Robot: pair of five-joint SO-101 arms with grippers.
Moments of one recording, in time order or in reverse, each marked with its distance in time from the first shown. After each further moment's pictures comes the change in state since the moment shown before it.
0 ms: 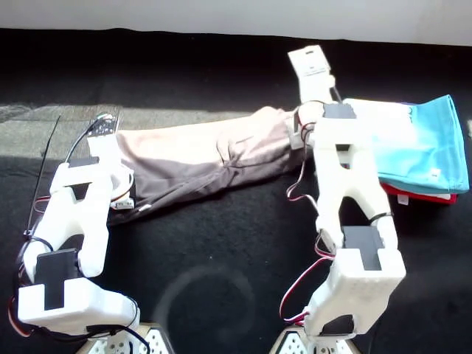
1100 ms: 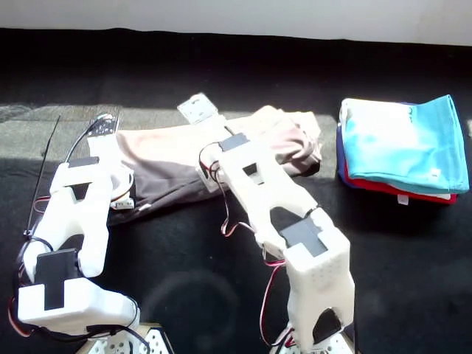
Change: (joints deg) left arm 0.0 0.0 0.0 0.0 0.0; right arm -27.3 11.2 3.2 -4.7 -6.3
